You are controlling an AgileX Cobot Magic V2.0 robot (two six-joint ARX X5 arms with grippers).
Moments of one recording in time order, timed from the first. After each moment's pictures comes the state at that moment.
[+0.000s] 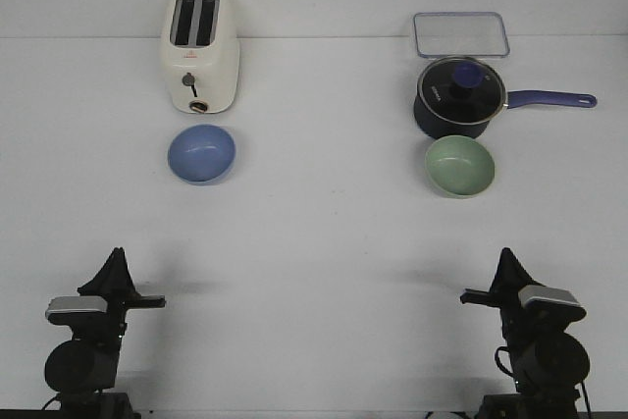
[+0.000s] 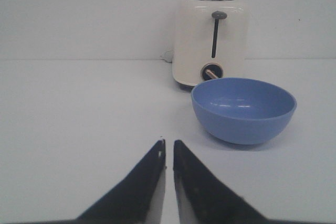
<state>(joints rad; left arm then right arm) -0.01 0.01 0.03 0.14 -0.05 0.01 0.03 0.13 0.26 -0.22 0.05 0.32</state>
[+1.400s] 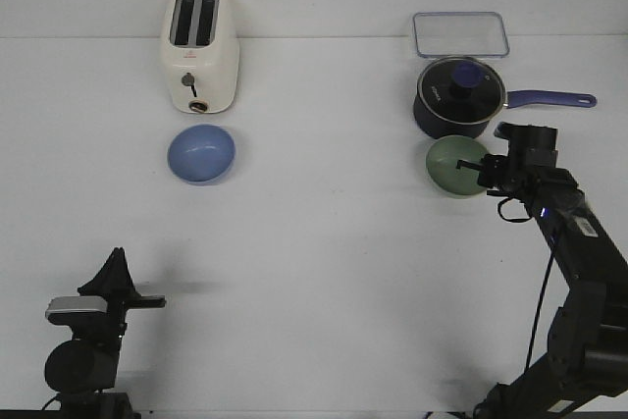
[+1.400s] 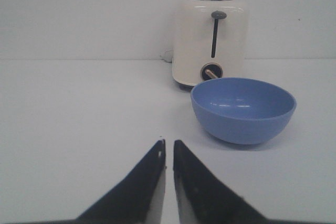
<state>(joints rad) -0.01 0.01 0.03 0.14 -0.05 0.01 -0.15 1.71 1.21 -0.42 -0.08 0.21</state>
